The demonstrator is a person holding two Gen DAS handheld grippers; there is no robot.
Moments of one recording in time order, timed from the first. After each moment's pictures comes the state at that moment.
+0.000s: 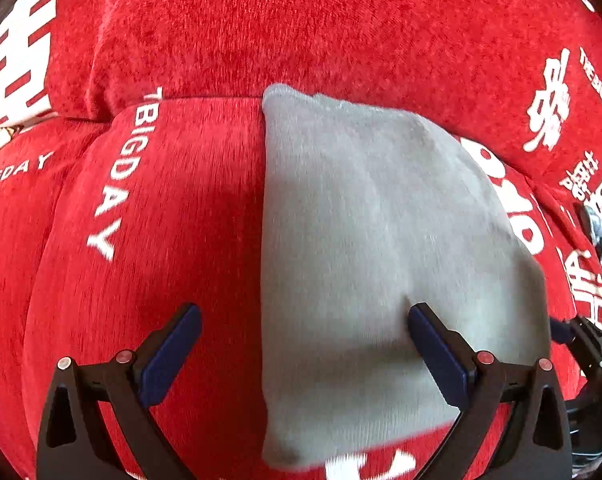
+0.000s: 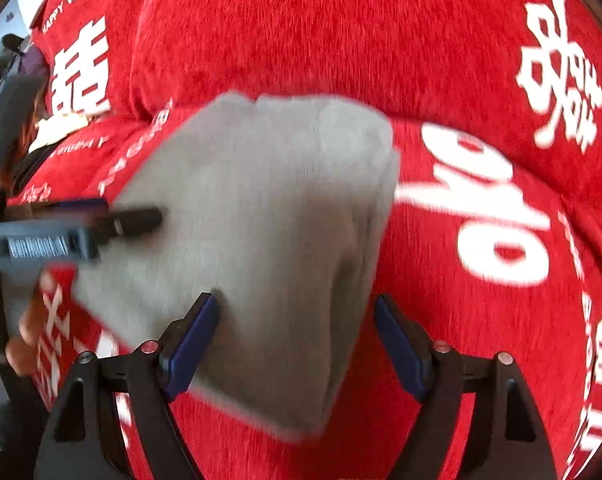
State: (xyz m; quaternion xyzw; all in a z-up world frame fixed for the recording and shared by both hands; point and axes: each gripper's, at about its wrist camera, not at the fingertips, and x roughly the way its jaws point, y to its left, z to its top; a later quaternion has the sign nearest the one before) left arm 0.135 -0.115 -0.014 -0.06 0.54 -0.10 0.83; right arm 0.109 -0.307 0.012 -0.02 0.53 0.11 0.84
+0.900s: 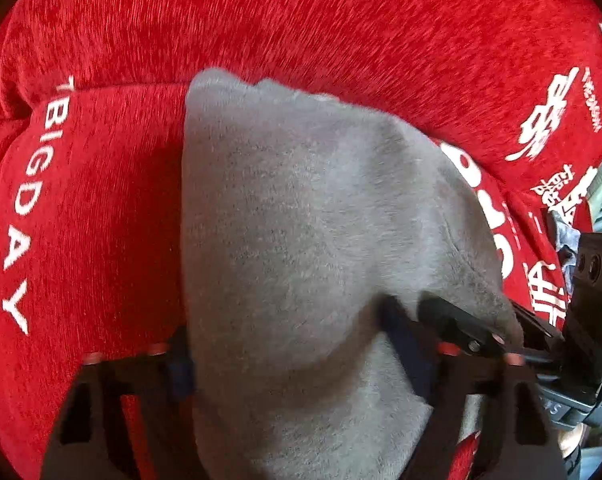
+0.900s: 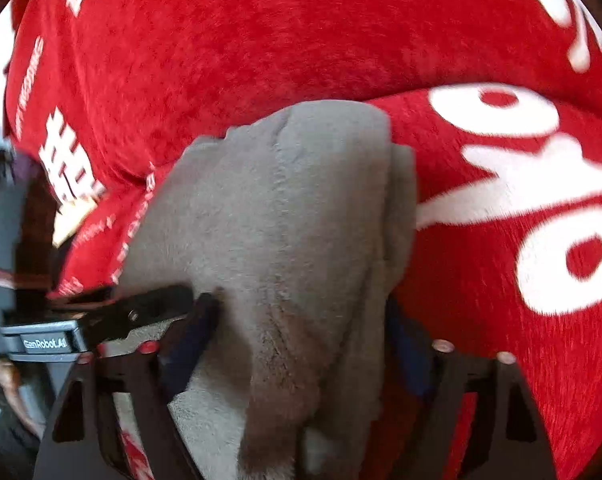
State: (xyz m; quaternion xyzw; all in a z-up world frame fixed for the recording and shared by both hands) left arm 0.212 -0.131 -0.032 -0.12 0.58 -0.18 0.78; right arm 0.198 -0.326 -0.019 0.15 0.55 0.13 0.81
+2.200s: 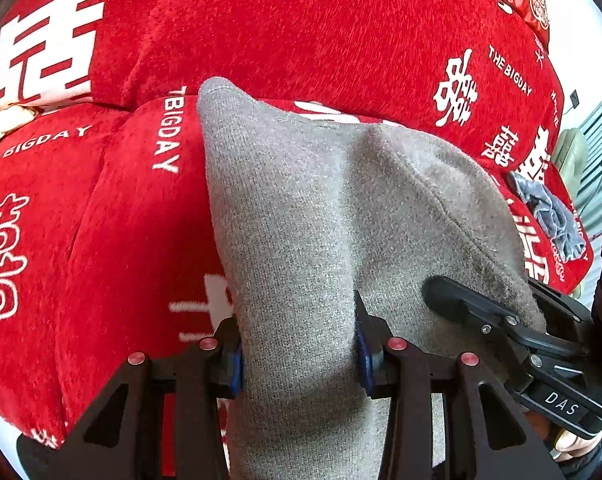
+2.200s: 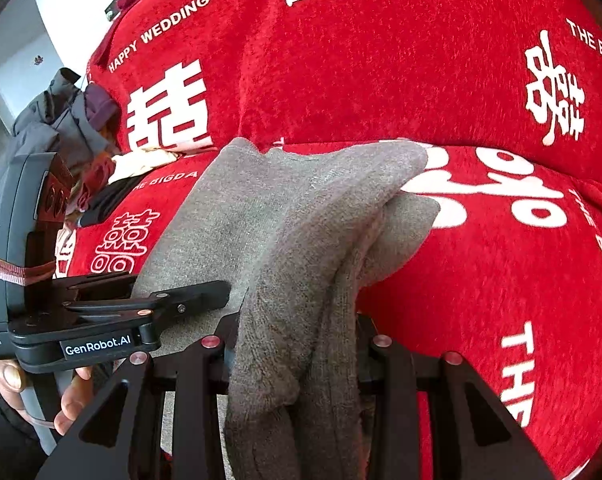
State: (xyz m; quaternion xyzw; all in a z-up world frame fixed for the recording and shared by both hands) left arm -0.011 -0.030 0.045 -0.08 0.51 -0.19 0.84; right arm -0.010 -0.188 0.099 0.06 0.46 0.15 0.87
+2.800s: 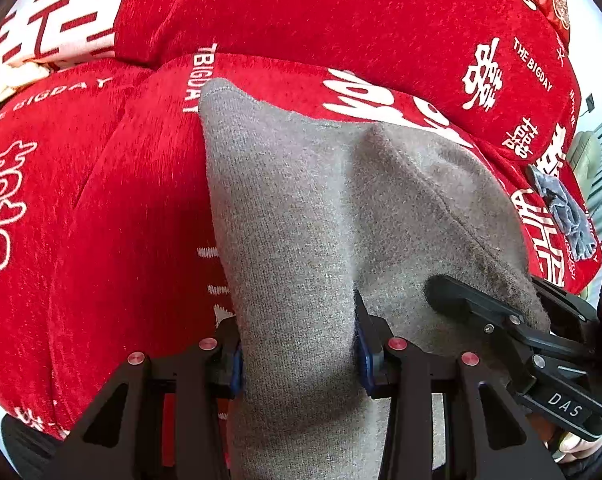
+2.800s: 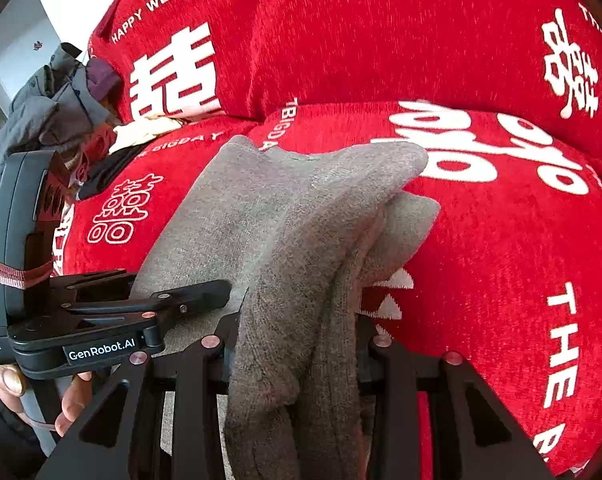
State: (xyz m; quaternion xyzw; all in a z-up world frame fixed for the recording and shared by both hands) left arm -0.019 -0.003 -0.007 -0.09 0.53 -0.18 0.82; right arm -0.019 -0.161 0.055 0.05 0.49 0.16 0.85
